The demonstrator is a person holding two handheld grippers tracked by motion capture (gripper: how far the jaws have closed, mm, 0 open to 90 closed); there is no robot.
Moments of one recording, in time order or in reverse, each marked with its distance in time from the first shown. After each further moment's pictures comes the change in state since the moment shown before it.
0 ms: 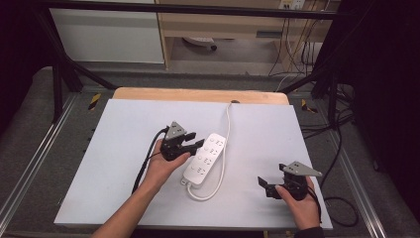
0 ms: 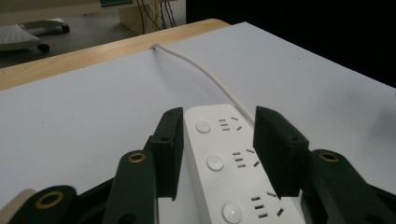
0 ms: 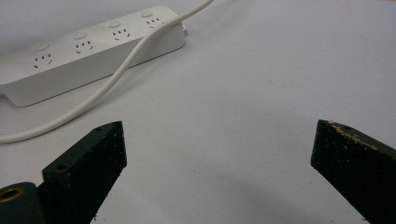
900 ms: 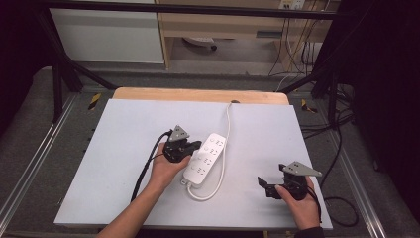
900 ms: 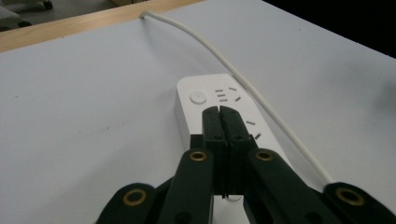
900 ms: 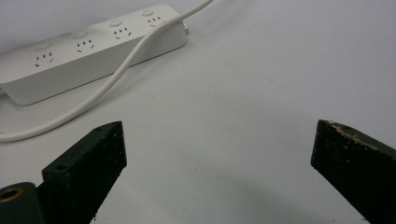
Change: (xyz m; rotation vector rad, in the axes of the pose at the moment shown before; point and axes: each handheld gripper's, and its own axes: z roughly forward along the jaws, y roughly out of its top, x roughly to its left) left arm 0.002 -0.015 0.013 0.093 -0.035 -0.001; right arm 0.000 0.000 0.001 0.004 0.005 -0.001
